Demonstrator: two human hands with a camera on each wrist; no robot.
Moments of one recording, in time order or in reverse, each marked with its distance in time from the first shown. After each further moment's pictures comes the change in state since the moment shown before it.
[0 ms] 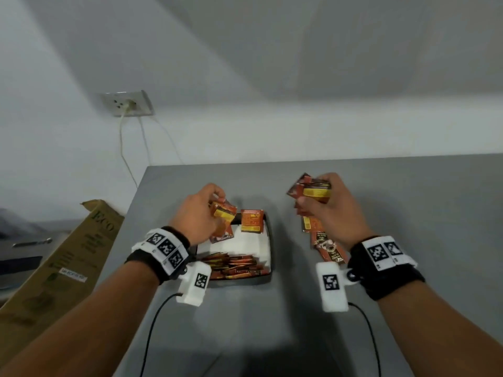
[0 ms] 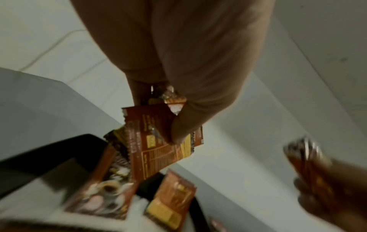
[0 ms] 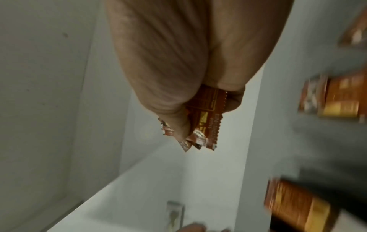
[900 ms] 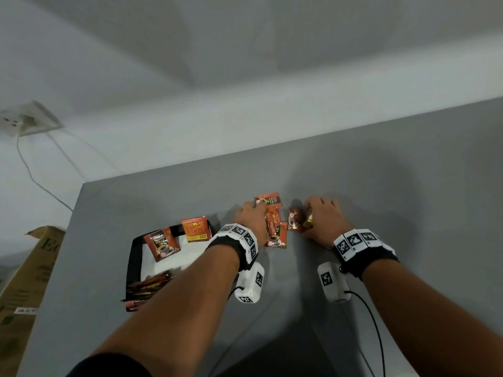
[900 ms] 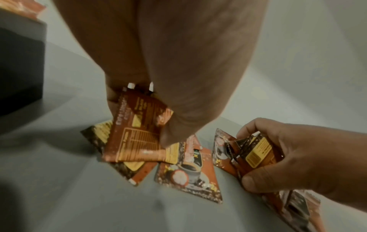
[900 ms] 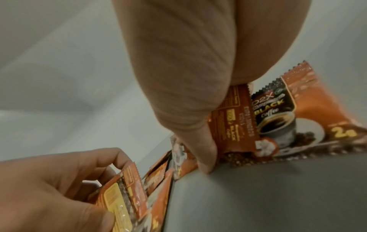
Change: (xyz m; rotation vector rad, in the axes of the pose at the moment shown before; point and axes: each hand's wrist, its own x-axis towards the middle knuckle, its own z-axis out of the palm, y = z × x) left_hand 0.079 0.111 0.211 0.467 -0.396 0.010; right_hand 0.045 0.170 -0.088 -0.839 -0.162 0.228
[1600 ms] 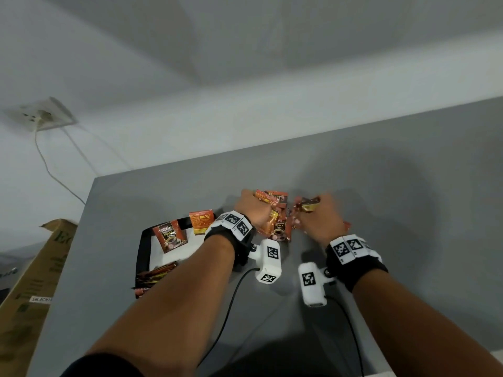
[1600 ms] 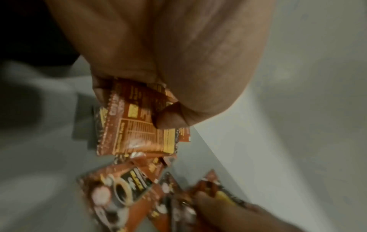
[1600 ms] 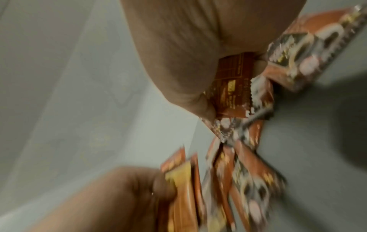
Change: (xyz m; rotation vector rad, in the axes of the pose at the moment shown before) left_hand -0.007 0.005 -0.033 -0.433 0.009 -0.165; right_hand 0.001 -0.020 0.025 0.560 0.109 0.237
